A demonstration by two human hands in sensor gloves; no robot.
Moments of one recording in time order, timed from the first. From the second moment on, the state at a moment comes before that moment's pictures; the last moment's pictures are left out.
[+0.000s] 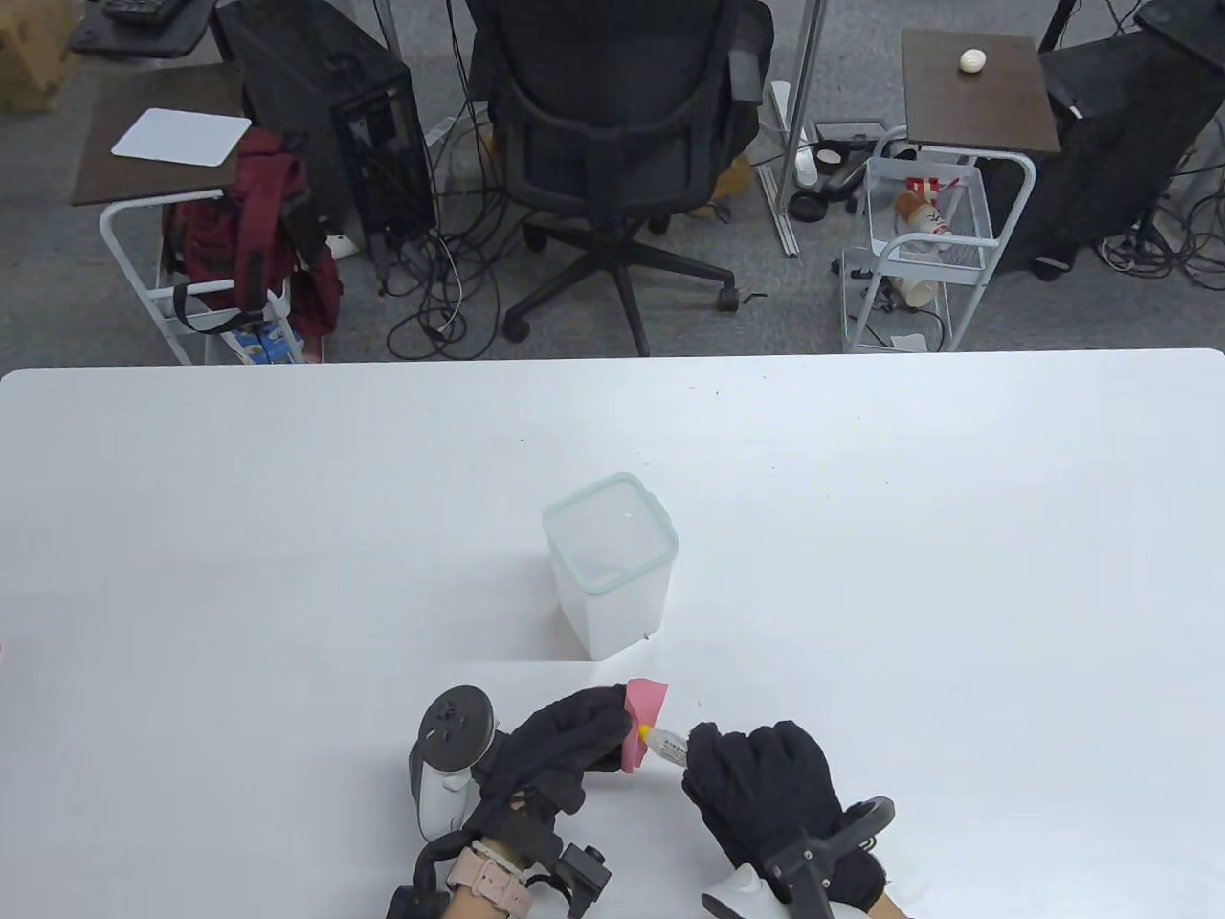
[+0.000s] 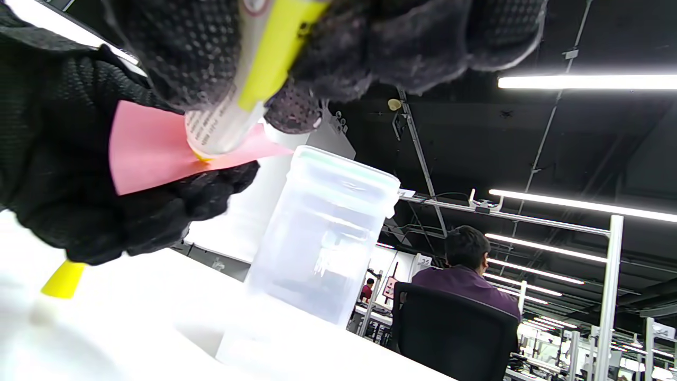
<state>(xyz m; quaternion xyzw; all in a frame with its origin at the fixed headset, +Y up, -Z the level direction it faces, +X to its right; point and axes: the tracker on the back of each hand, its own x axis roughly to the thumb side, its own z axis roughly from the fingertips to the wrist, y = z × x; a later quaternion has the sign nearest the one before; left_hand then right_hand) -0.129 -0.764 -0.229 -0.17 -0.09 0.65 0.73 0.092 -0.695 -0.140 -0.25 0.33 -0.91 0.06</state>
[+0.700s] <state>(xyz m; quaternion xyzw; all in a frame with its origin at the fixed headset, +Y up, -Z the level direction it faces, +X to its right) -0.129 -0.765 -0.229 -0.17 -0.09 0.66 0.73 0.095 -0.696 -0.143 -0.24 0.33 -0.91 0.05</state>
